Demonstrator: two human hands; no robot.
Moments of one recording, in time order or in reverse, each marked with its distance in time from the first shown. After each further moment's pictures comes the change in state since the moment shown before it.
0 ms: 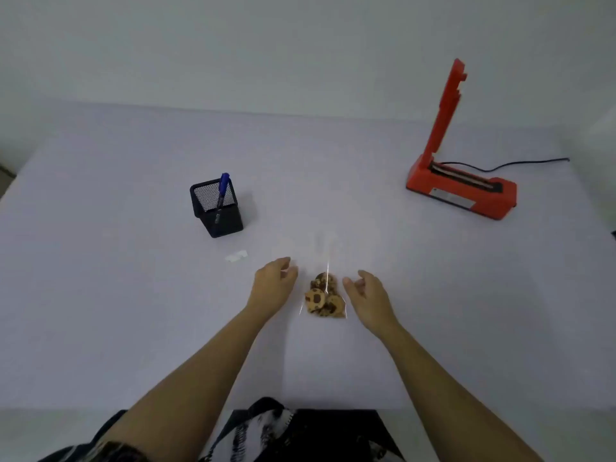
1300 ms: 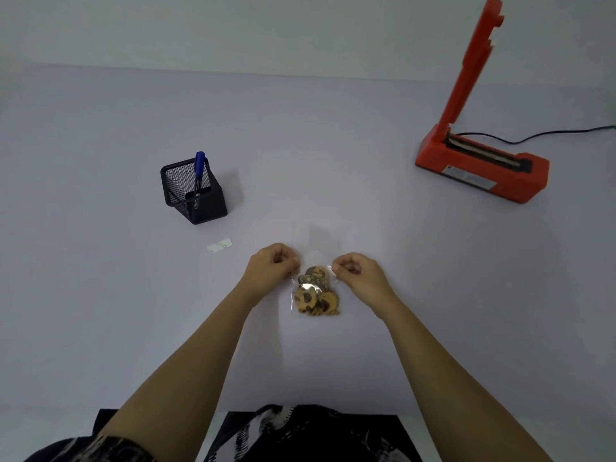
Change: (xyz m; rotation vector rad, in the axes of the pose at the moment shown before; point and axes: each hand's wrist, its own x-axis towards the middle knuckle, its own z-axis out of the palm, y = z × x) left_hand 0.042 -0.011 0.014 -0.290 -0.122 -0.138; right_hand 0.050 0.004 -0.006 0.263 -0.159 0.051
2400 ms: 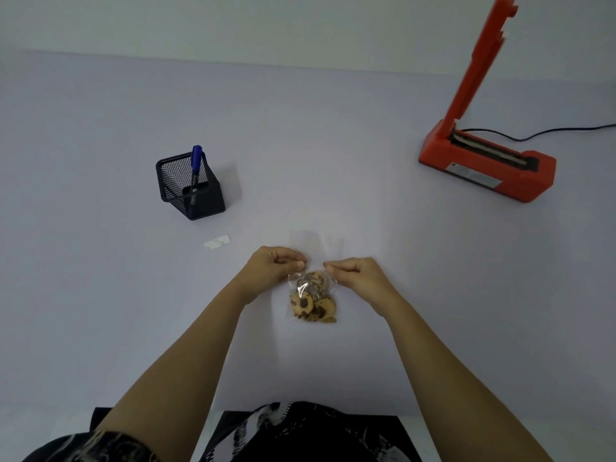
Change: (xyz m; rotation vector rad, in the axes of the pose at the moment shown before) left_hand 0.005 0.001 -0.004 -0.072 -0.214 0.036; right_hand 0.005 0.000 -0.006 0.097 -0.178 0.092
